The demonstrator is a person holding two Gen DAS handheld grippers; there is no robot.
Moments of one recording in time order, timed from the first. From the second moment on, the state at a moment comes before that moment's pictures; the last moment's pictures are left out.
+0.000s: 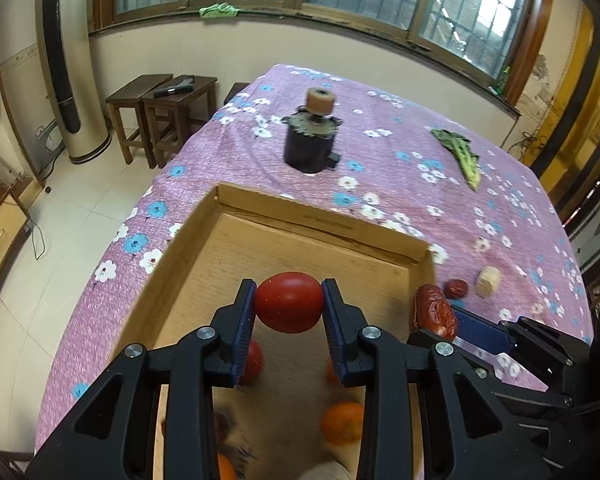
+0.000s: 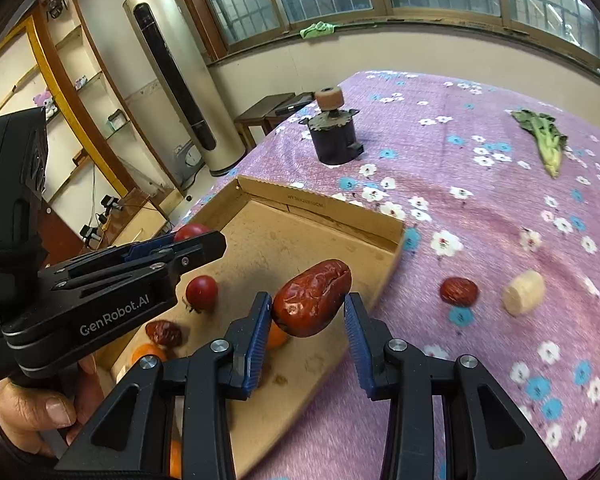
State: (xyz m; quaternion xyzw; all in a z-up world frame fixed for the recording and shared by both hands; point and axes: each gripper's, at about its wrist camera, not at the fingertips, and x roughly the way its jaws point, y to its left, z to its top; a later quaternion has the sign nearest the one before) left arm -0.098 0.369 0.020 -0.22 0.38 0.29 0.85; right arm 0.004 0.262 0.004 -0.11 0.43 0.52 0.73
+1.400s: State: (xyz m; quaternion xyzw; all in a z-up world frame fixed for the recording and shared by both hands) left arm -0.089 0.336 0.011 -0.23 0.41 0.28 0.84; right arm 0.021 0.215 0.004 -0.12 0.43 0.51 0.73
